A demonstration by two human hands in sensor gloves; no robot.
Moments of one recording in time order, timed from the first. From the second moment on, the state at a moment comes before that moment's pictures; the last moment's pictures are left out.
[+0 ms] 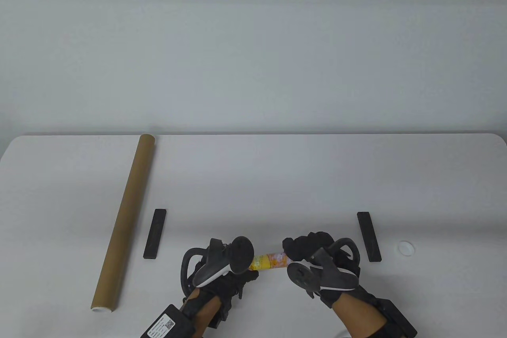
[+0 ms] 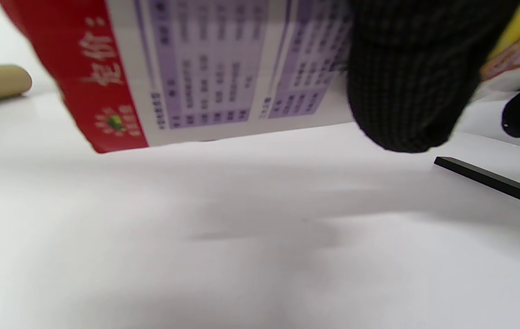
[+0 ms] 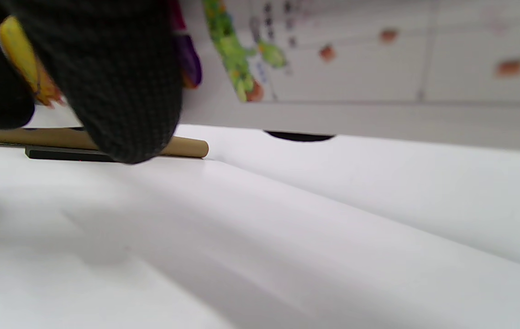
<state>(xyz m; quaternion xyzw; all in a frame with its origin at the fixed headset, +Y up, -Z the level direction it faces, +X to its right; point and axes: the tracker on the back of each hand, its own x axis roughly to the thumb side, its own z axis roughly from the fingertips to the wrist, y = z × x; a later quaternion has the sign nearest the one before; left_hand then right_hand) -0.090 -0.695 -0.317 -0.06 -0.13 0.04 0.99 0.107 -0.680 -0.309 -0.31 0.11 -0.94 0.06</state>
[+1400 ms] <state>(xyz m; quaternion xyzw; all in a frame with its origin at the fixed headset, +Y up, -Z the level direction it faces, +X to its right) -0.094 -0.699 -0.322 -0.10 -0.14 0.07 0.98 0.104 -0.680 -0.305 -0.32 0.13 -0.93 0.08</state>
